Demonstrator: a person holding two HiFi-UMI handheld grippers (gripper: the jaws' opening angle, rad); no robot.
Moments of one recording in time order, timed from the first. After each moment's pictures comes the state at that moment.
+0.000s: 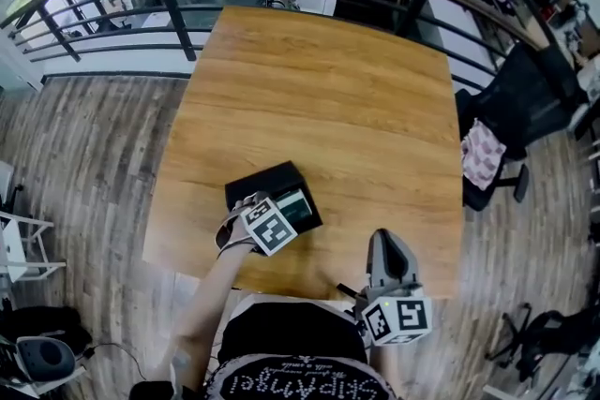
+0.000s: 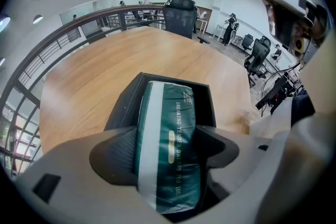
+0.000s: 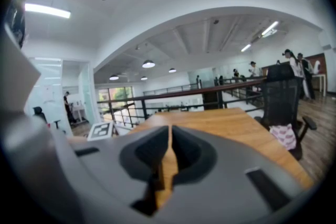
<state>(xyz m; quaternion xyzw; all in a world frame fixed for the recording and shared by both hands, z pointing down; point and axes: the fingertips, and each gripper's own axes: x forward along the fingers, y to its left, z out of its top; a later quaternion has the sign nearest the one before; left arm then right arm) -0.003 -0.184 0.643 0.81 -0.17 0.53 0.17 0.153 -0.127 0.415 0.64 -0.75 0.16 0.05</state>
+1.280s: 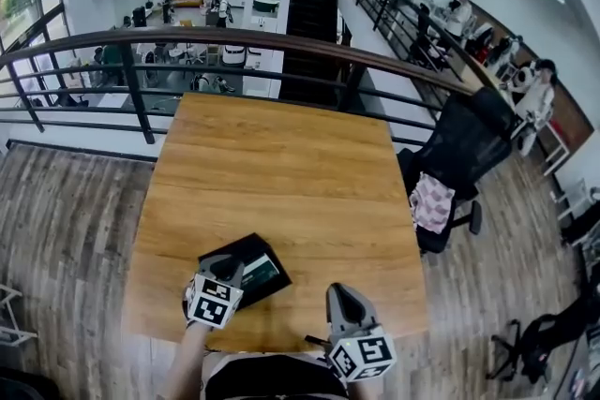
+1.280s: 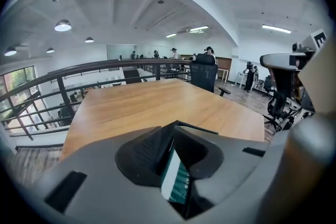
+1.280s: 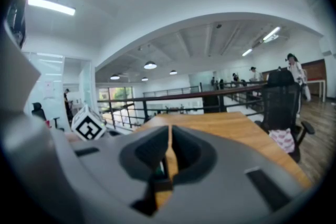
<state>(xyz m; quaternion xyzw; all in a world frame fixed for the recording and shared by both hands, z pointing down) -0.054 -0.222 0.534 0.88 -0.36 0.27 0.13 0.116 -0.104 0.406 0.65 -0.75 0.13 0.05</state>
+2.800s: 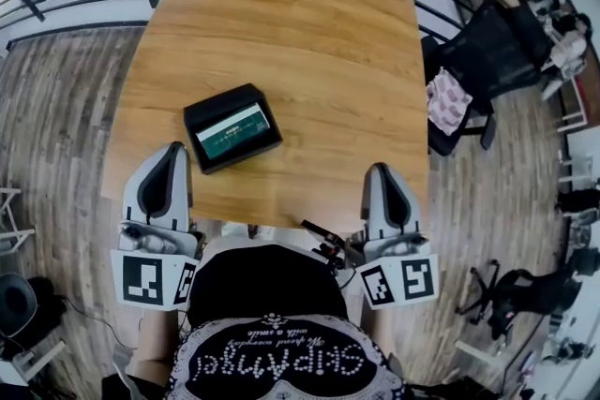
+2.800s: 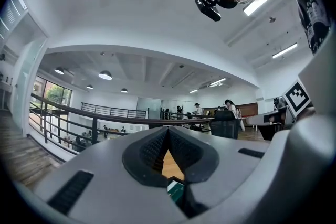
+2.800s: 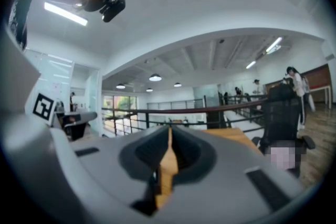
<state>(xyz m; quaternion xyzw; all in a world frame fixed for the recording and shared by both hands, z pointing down) -0.097 -0.110 0.320 0.85 -0.52 -0.02 0.01 0.168 -0.064 0.333 0.64 -0.77 0.07 0.01</state>
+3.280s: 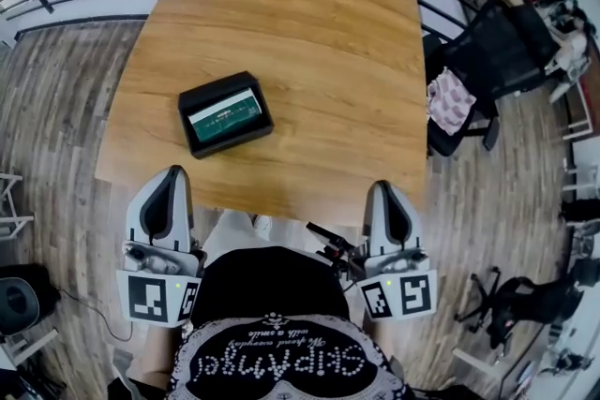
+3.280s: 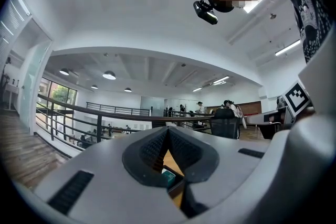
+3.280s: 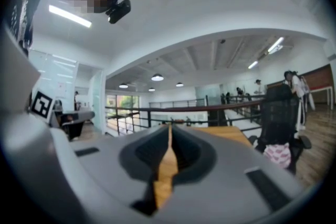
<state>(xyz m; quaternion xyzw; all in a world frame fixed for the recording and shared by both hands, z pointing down) -0.075 -0.043 0.340 0.84 -0.55 -0.02 0.02 0.201 -0.008 0.354 0.63 -0.78 0.07 0.02</state>
